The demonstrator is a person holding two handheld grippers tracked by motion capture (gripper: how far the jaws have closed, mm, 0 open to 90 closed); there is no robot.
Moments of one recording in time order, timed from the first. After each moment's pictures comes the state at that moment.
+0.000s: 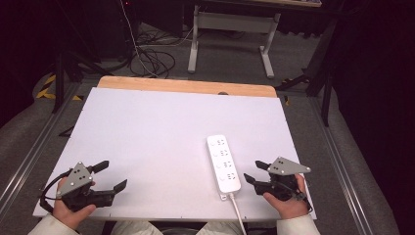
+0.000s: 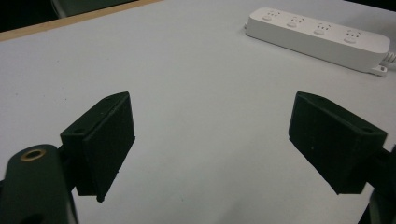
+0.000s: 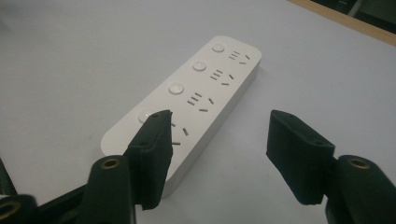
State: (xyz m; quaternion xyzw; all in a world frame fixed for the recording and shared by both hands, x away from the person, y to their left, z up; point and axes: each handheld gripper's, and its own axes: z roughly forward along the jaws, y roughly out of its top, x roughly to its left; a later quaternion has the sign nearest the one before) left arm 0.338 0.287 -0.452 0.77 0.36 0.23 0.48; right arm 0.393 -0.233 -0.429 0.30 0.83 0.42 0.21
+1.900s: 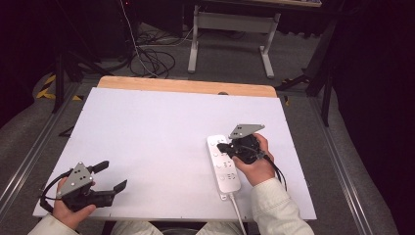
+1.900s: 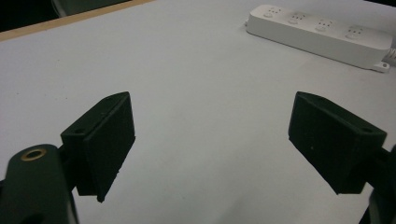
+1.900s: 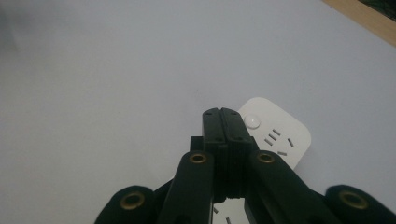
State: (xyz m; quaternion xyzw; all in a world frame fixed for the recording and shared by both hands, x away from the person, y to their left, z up) left arm 0.338 0.287 -0.452 0.77 0.36 0.24 0.47; right arm 0.478 -0.147 -0.406 0.24 0.88 0.39 0.14
